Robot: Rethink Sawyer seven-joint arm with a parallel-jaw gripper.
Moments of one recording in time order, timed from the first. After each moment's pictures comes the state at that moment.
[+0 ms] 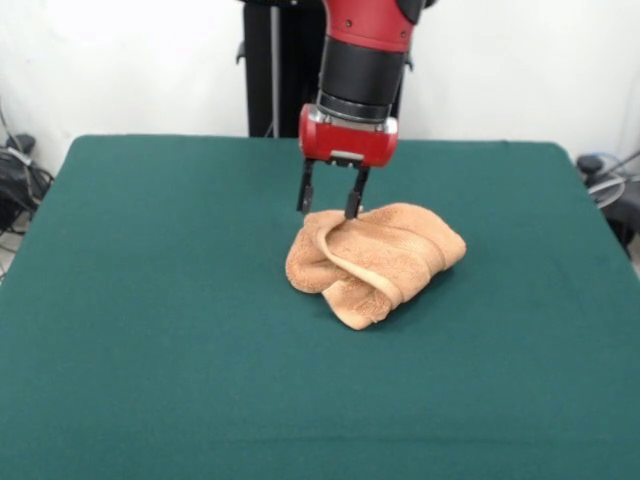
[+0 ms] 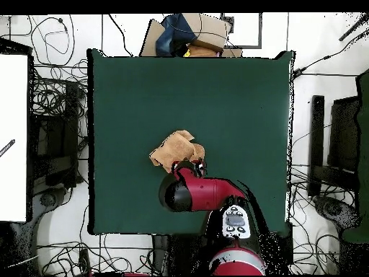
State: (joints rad) arm -0.17 -0.59 -0.11 1.90 -0.28 -0.02 1.67
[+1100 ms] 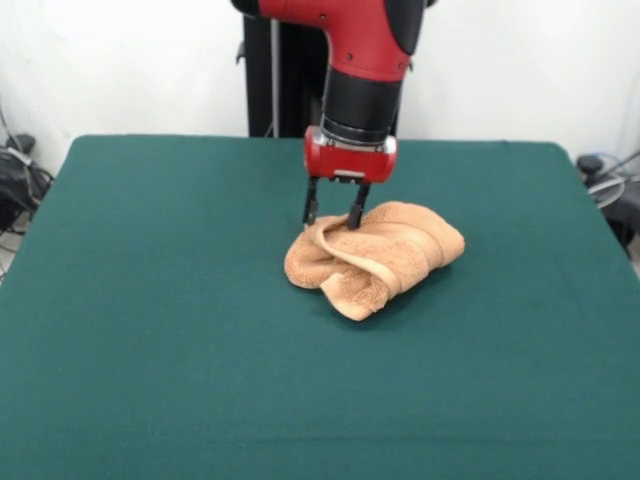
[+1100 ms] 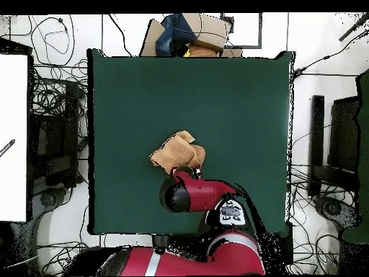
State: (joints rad) arm -0.17 -0.50 -0.11 1.89 -0.28 -0.03 1.67
